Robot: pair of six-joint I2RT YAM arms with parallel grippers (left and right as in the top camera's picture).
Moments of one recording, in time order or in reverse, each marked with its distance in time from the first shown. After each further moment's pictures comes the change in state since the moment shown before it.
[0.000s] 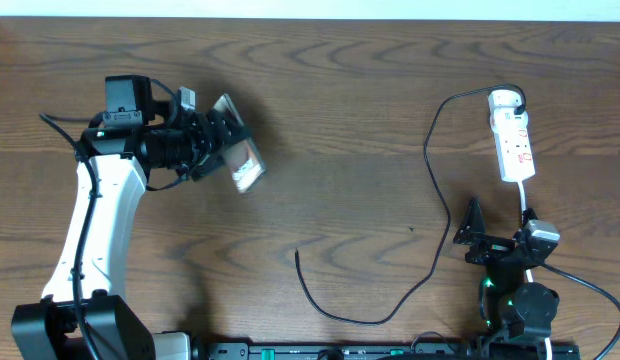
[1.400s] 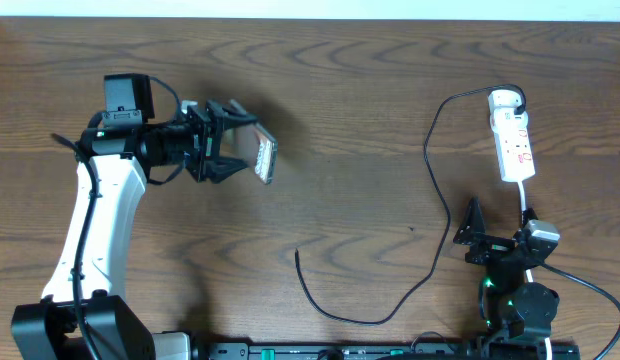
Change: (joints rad) left arm -0.003 0.000 0.000 0.004 0.083 -0.420; right arm 0.000 0.000 0.000 0.000 0.000 0.000
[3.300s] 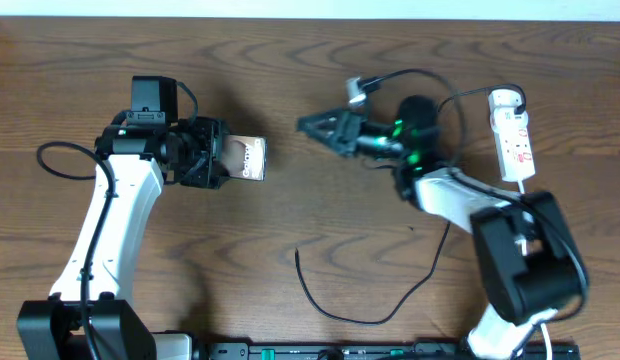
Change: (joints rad) left arm -0.097 0.000 0.000 -0.034 -0.507 -0.450; right arm 0.467 1.875 0.922 0.896 -0.989 0.953
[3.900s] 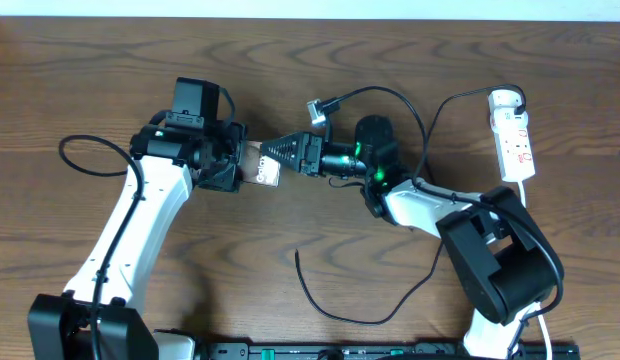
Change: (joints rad) left arm -0.165 0.000 0.000 0.009 -0.203 -0.100; right arm 0.161 0.048 0.000 0.050 0.087 -0.013
